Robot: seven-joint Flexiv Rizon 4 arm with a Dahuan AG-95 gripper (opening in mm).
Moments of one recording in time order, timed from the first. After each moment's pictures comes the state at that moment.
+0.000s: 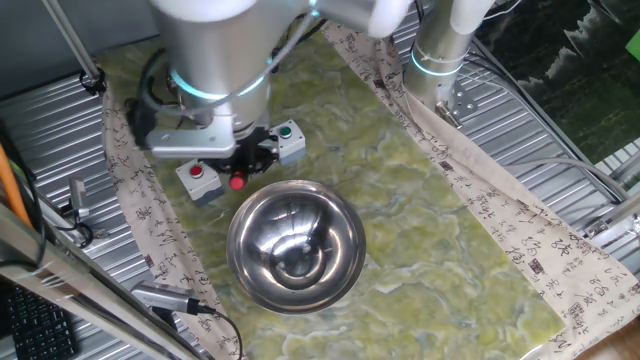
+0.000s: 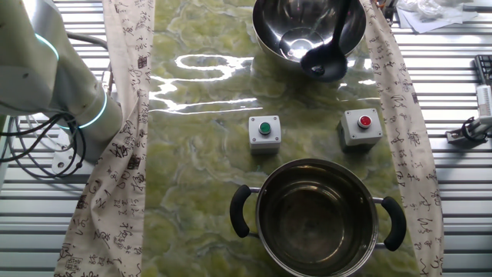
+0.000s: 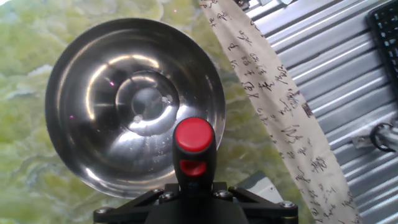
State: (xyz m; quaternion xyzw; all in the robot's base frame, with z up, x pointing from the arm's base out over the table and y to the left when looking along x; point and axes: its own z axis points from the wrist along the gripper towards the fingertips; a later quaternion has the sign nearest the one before) arm 0.570 0.180 0.328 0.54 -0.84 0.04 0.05
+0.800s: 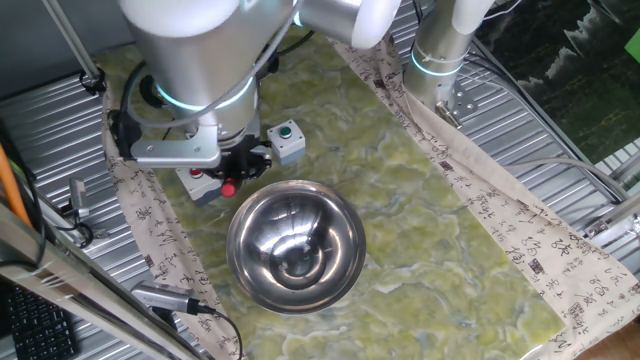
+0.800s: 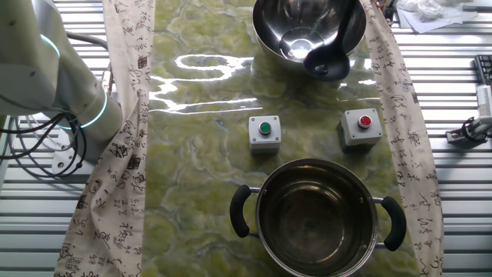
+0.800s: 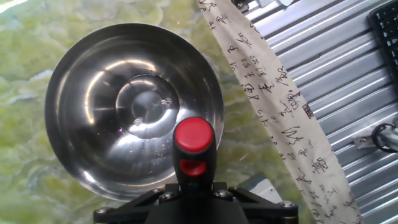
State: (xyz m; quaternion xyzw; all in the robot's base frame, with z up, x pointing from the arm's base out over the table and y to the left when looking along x) arm 0.577 0.181 0.324 0.53 -0.84 0.05 0.05
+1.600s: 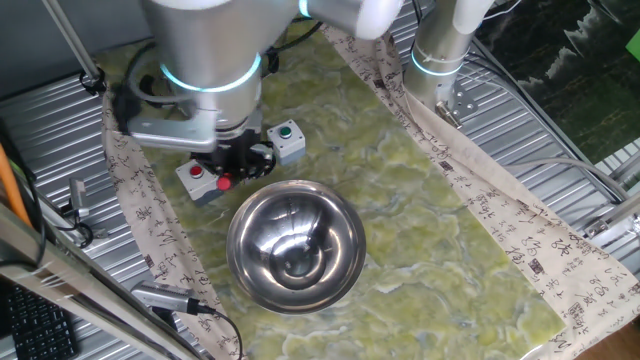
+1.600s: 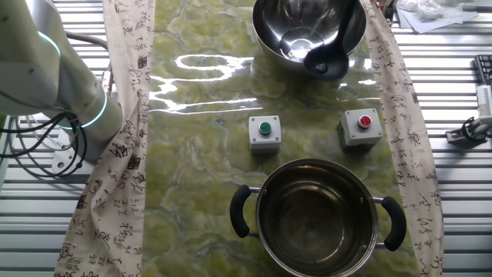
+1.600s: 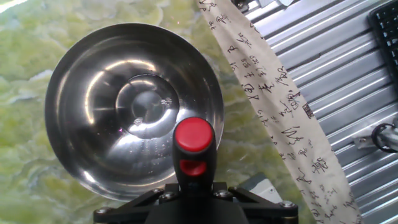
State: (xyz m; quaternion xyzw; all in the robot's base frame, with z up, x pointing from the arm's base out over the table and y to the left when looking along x) arm 0.576 0.179 0.323 0.46 -0.89 0.02 0.02
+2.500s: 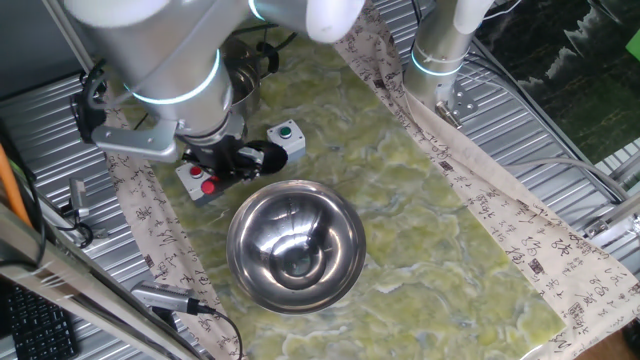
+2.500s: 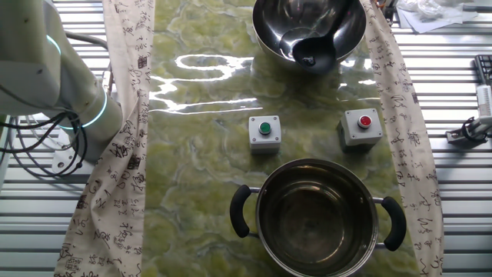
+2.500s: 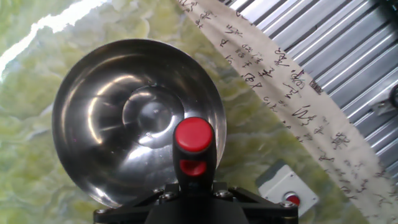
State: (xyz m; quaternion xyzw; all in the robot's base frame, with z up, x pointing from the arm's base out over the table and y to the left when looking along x) arm 0.579 0.176 0.326 0.45 -0.89 0.01 0.06
